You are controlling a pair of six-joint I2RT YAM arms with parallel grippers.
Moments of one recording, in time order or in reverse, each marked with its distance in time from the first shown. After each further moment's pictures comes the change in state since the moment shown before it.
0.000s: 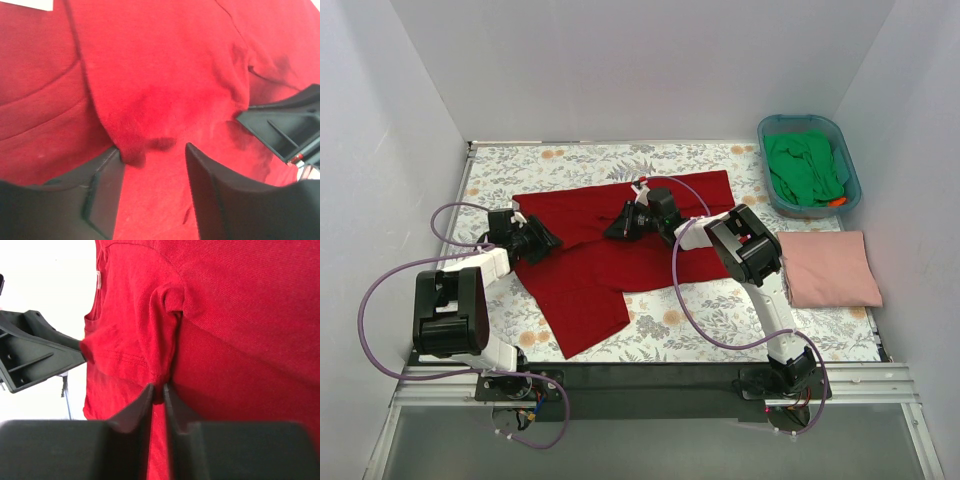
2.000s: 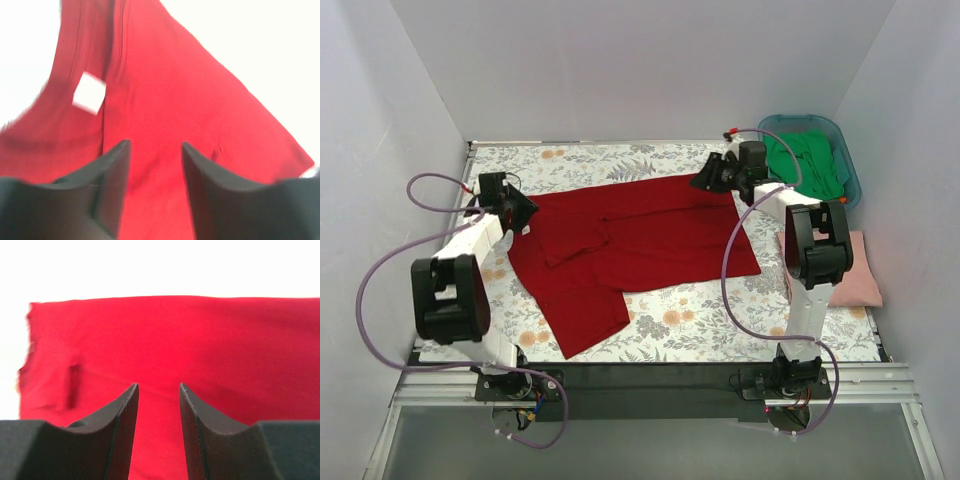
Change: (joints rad) left arm 0.006 0.005 0.311 -0.286 -0.314 -0.189; right arm -0.420 -0.309 -0.007 -0.421 0.031 -0.449
